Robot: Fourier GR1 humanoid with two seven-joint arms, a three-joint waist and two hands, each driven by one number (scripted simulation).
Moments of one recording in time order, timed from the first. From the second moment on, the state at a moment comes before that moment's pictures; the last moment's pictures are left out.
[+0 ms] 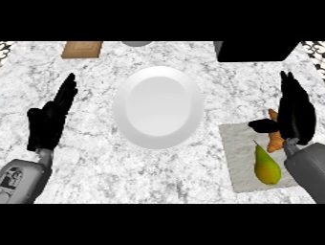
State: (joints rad) left arm -0.25 0.38 -0.20 -1.40 0.14 0.24 0.08; right arm -0.42 -0.57 0.50 -1.25 0.63 -0.57 0.73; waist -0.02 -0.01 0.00
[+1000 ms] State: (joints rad) left arm -0.24 0.35 -0.16 -1.42 0.10 0.19 0.08; right arm -0.46 -0.61 0.38 -1.41 0.51 0.02 1.06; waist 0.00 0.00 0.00
